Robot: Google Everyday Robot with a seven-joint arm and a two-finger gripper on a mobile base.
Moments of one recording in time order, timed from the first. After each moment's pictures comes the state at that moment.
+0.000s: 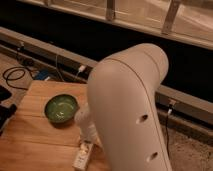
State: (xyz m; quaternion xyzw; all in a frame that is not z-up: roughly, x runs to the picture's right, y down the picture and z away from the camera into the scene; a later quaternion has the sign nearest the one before) arm -0.088 0.300 0.781 -0.30 0.28 0.68 0.61
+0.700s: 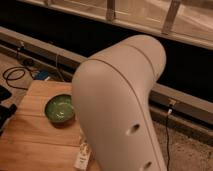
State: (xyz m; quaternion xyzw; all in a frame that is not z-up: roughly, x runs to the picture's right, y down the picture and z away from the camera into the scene) arm -0.086 0.281 0.762 -0.31 0.24 0.70 0.60
